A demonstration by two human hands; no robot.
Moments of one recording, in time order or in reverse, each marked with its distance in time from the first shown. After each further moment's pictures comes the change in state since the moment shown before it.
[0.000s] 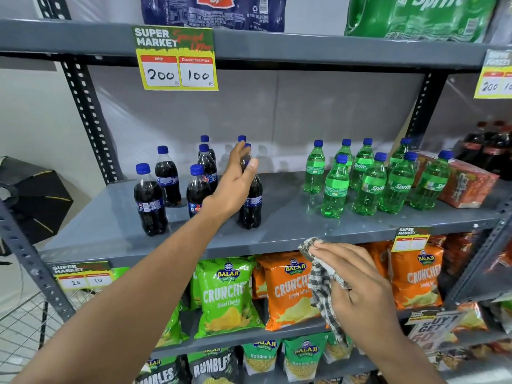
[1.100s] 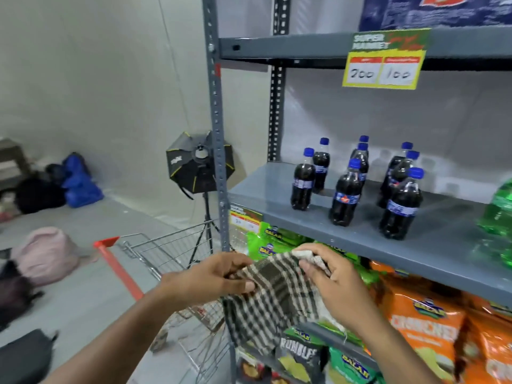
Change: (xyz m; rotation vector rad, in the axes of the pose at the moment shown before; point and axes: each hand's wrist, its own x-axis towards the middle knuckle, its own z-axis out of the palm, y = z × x) left_hand -0.320 -0.006 -0.149 0.003 -0.032 -0.552; right_hand 0.014 -0.114 0.123 0.757 -0.770 0.102
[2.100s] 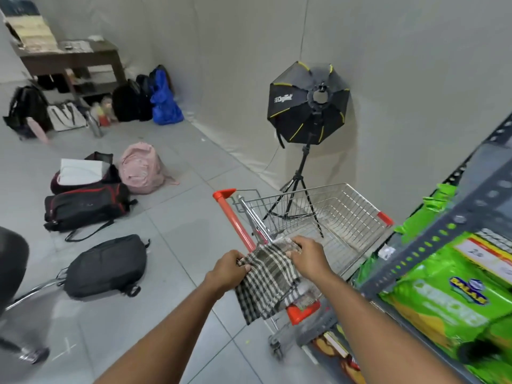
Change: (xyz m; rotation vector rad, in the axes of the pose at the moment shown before) left_hand -0.097 -0.353 -0.262 -0.041 0.610 -0.751; right_hand 0.228 0.074 0.481 -0.311 -0.388 0.343
